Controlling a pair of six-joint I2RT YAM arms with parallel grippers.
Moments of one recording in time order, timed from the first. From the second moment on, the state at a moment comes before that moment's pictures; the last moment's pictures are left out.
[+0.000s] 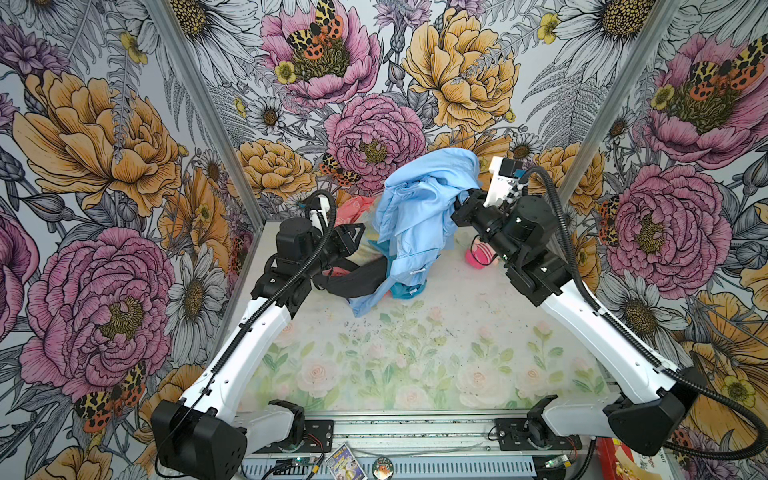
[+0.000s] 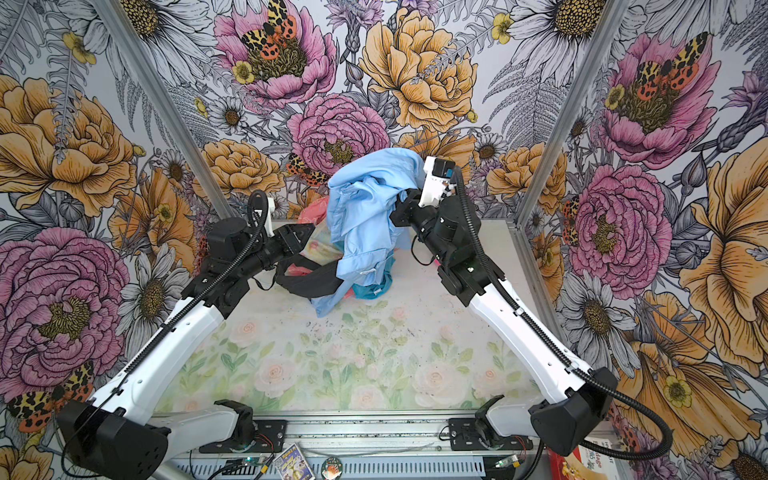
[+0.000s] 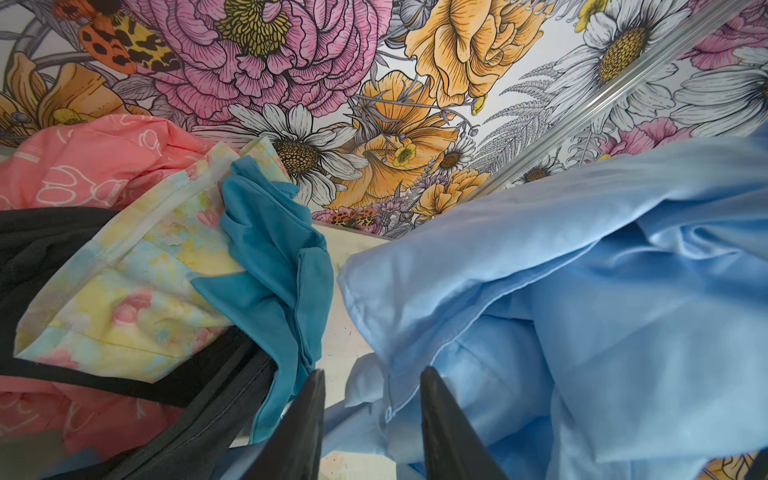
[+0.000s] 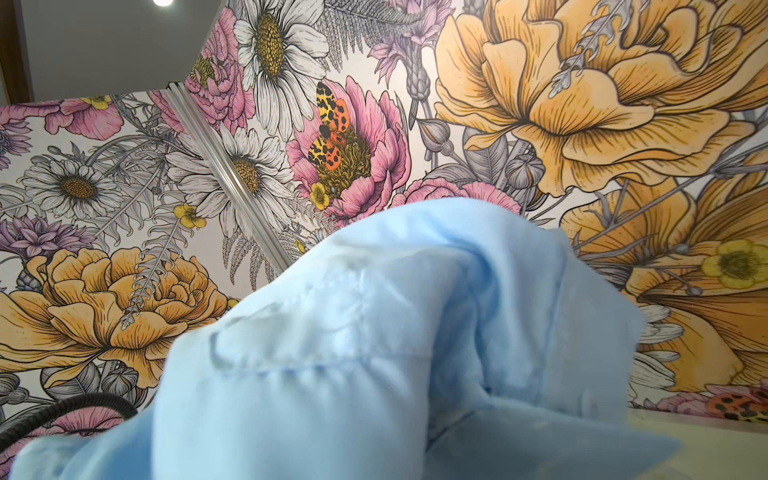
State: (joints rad) left arm -0.30 1.20 1.15 -0.16 0.31 -0.65; right arm 0.52 1.30 1.45 -0.03 0.02 0.46
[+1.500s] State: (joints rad) left arm -0.36 1.29 1.06 -0.16 0.26 -0.59; right arm -0.11 0.90 1.22 -0.55 -0.09 0.43
